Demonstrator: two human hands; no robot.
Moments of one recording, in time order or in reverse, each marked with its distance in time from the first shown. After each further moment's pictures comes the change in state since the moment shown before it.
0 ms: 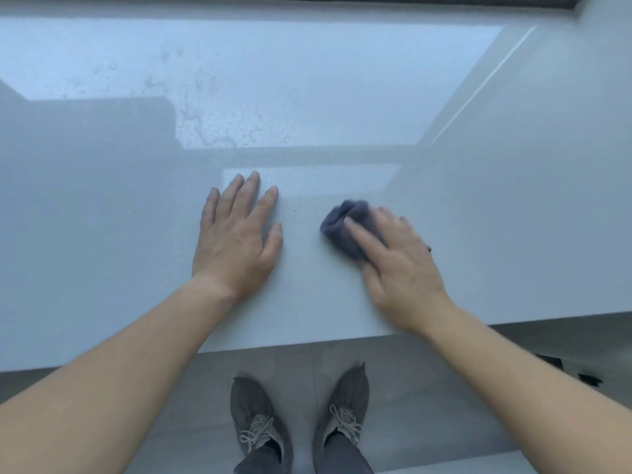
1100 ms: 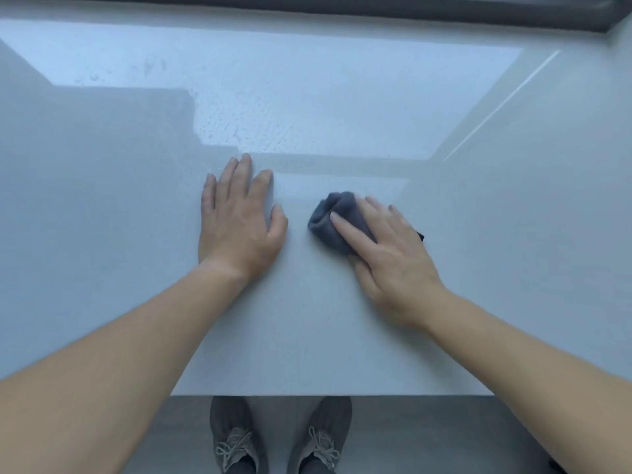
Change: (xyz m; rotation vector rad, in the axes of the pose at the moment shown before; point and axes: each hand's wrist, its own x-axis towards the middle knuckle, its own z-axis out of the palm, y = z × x) left_hand 0.079 0.045 0.012 -0.005 0.086 -0.179; right_hand 0.071 0.065 -0.016 -0.034 -0.048 -0.172
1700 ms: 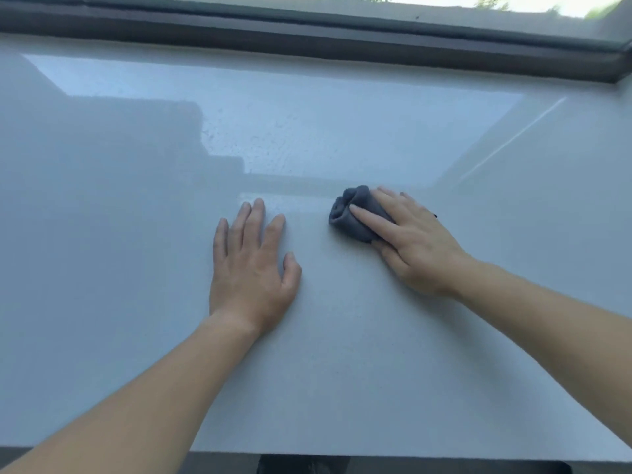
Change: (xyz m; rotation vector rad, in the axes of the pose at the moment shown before) left_hand 0.000 0.004 -0.003 0.047 -0.047 -0.022; right_hand 0.083 0.070 -0.027 -0.036 -0.160 -0.174
